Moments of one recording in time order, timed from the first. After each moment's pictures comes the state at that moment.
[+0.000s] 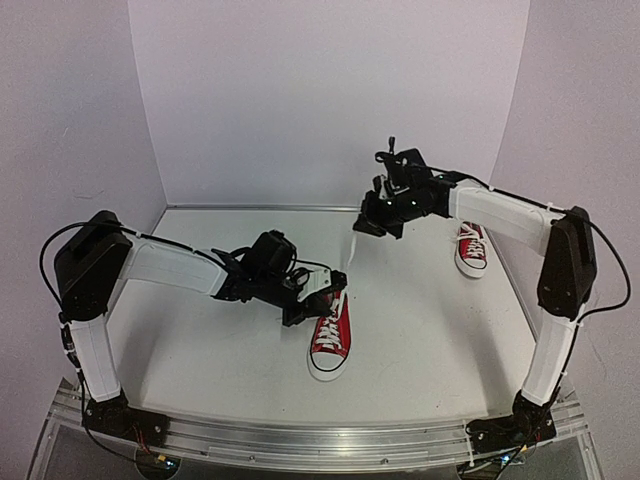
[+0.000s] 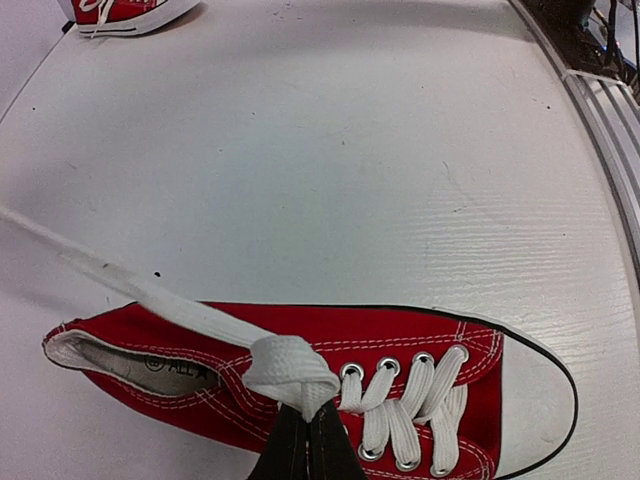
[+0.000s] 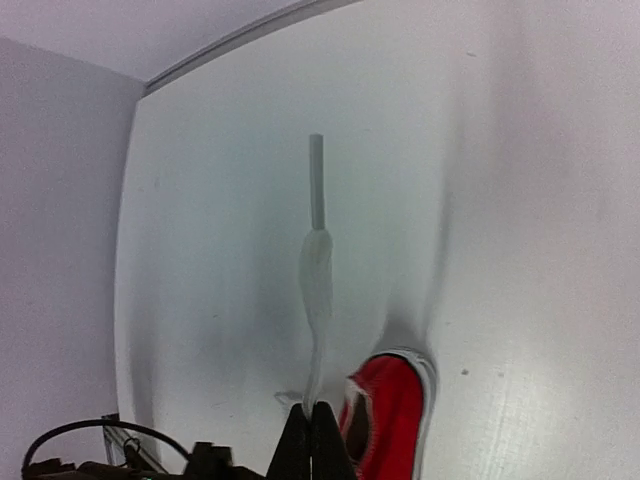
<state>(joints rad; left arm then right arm) -0.89 1.88 1.13 0.03 0.45 0.51 0.60 1.92 1.70 -0.54 -0.23 0.72</state>
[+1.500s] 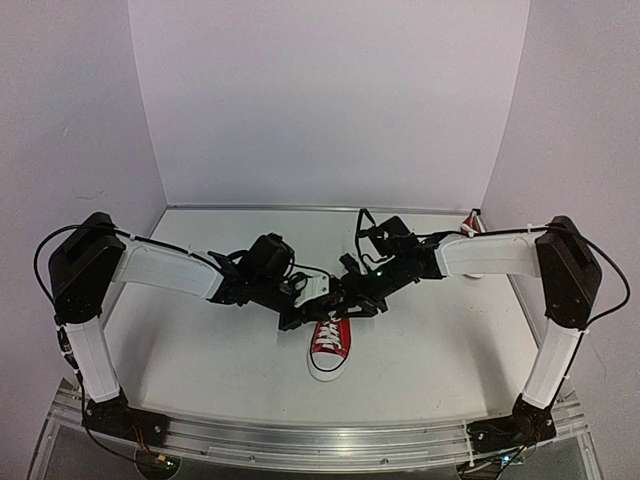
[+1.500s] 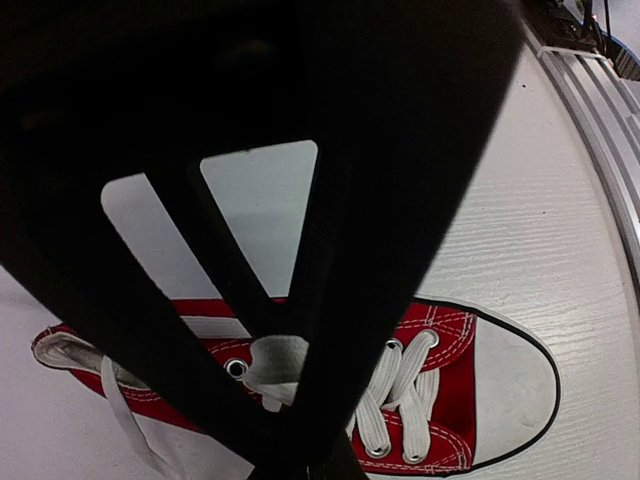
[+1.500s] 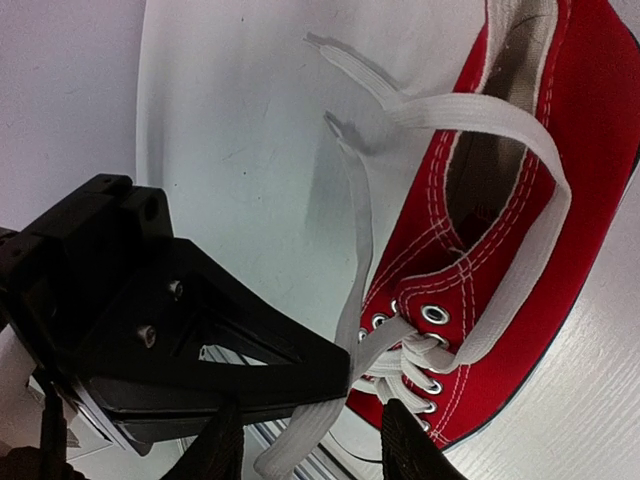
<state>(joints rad) -0.90 1.84 1.10 0.02 0.46 0.57 0.73 1.84 1.23 -0.33 -0.65 0.72</state>
